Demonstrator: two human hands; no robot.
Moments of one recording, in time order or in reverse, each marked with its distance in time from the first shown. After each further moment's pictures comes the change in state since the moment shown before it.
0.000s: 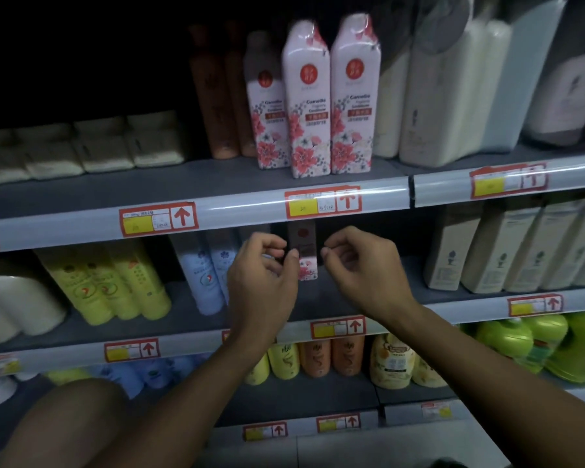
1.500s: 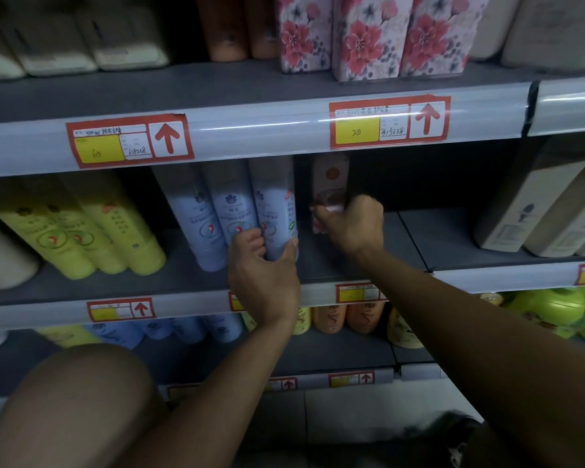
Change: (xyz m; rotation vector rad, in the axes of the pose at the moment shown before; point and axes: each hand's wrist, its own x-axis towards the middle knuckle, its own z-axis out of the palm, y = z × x) left_hand -0.029 -0.119 0.042 0.090 0.308 -0.405; right_hand 0.044 0.084 0.147 -0.073 -0.033 0.556
